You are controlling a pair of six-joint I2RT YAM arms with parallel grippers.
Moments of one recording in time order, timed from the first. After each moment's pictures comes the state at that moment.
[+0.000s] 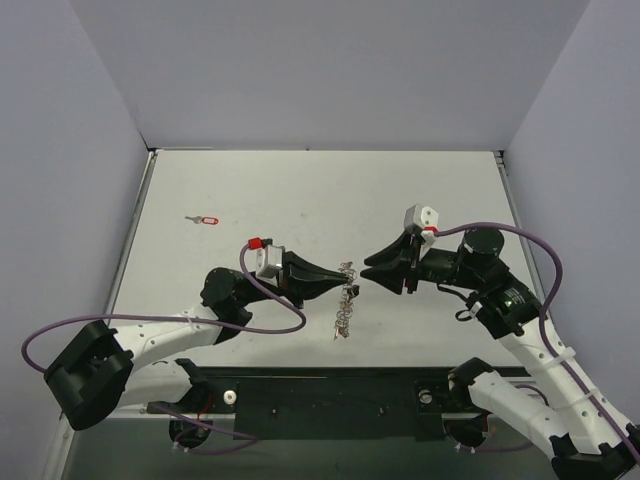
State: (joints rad) left arm -0.83 1.18 0.50 1.20 0.64 -0.36; right arm 0.51 0.78 0.84 -0.19 -0.80 -0.02
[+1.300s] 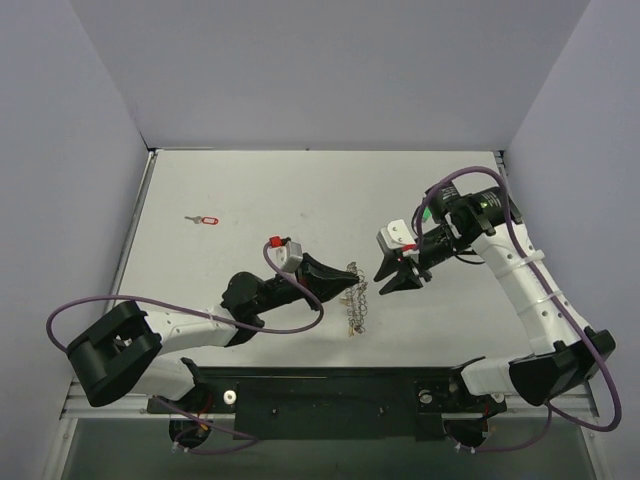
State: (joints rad) left arm -0.92 1.34 0.46 1.26 0.39 -0.45; right arm 0.39 1.31 1.48 -1.54 -1.01 -1.46
